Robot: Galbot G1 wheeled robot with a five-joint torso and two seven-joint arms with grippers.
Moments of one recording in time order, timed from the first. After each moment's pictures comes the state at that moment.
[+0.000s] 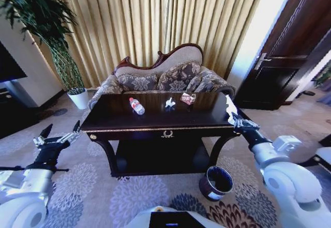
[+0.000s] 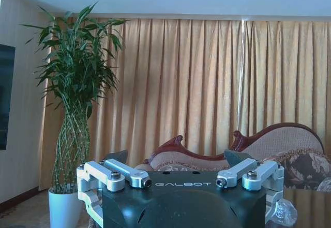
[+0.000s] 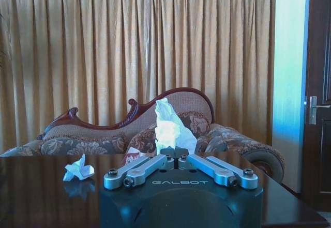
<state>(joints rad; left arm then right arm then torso) 1.82 -1.23 -1.15 -2.50 -0.71 0.20 -0.05 -1.55 1.08 0.95 2.41 0.69 -0.46 0.14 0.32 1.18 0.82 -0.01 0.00</state>
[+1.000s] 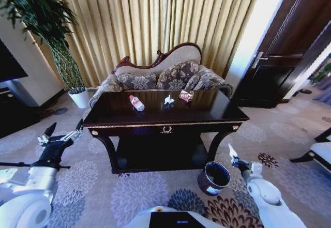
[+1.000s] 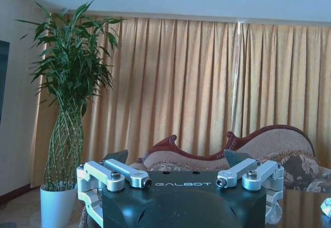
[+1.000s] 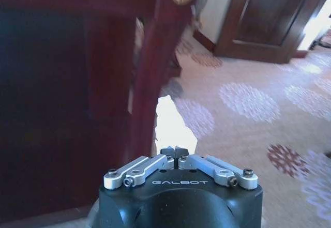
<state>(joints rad) 1.79 -1.23 -1.11 -2.50 -0.71 0.21 -0.07 -1.45 1.07 0.77 1.49 0.40 -0.30 0.05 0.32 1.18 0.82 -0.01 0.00</state>
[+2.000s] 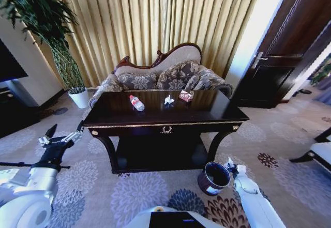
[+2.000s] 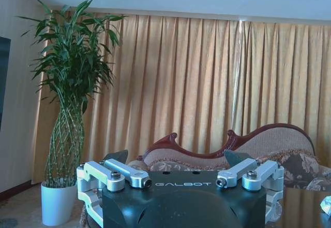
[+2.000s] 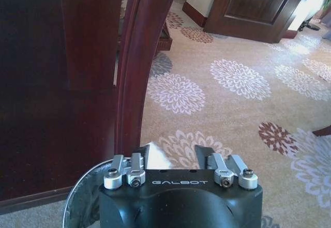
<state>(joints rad) 1.80 -1.23 -1.11 -2.50 -0.71 0.21 -0.07 -1.23 1.15 0.71 1.16 0.25 -0.24 0.06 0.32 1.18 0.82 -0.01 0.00</state>
